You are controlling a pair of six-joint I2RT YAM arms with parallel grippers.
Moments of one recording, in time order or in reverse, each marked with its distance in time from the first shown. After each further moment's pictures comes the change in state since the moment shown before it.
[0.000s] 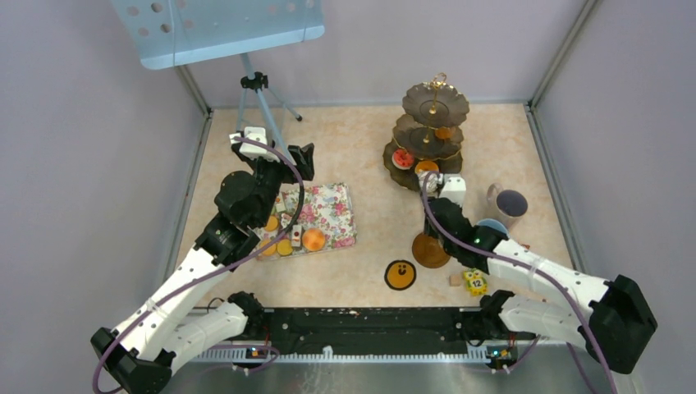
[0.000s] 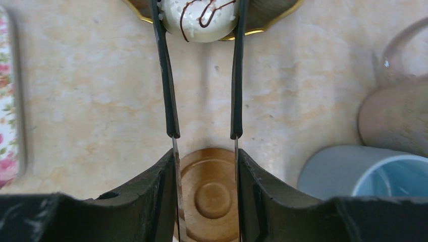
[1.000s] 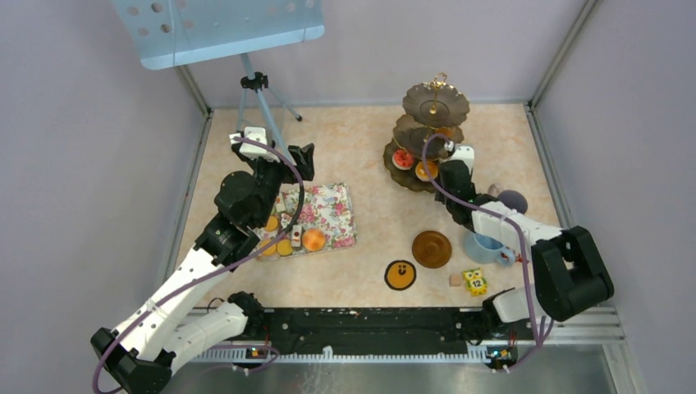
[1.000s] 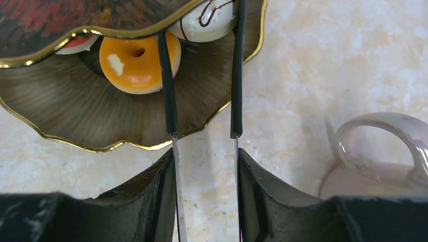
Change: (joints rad) left arm 0.000 -0.001 0.000 0.000 0.003 0.000; right arm -0.402 0.359 0.123 0.275 -0.140 -0.215
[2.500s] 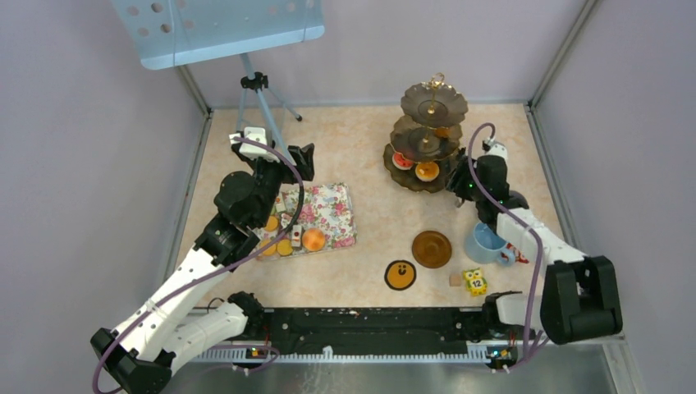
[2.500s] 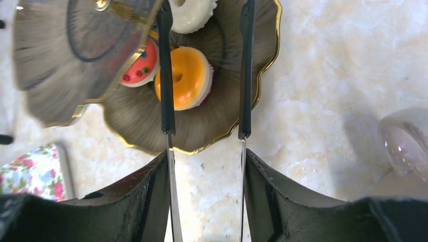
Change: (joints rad) left arm 0.000 -0.002 0.000 0.000 0.003 0.000; right arm -0.235 -0.080 -0.037 0.079 -0.407 0.218
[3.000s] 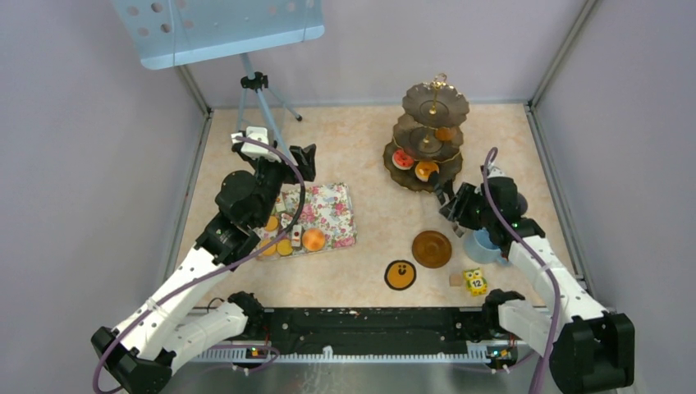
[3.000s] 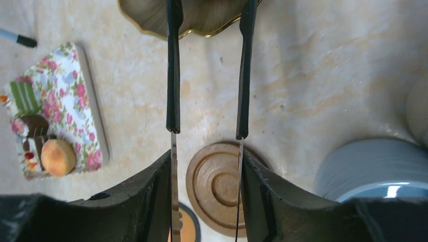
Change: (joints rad) left arm 0.000 0.005 0.000 -0.001 0.016 -0.004; right arm 0.000 -0.321 -0.087 -0.373 -0.205 0.027
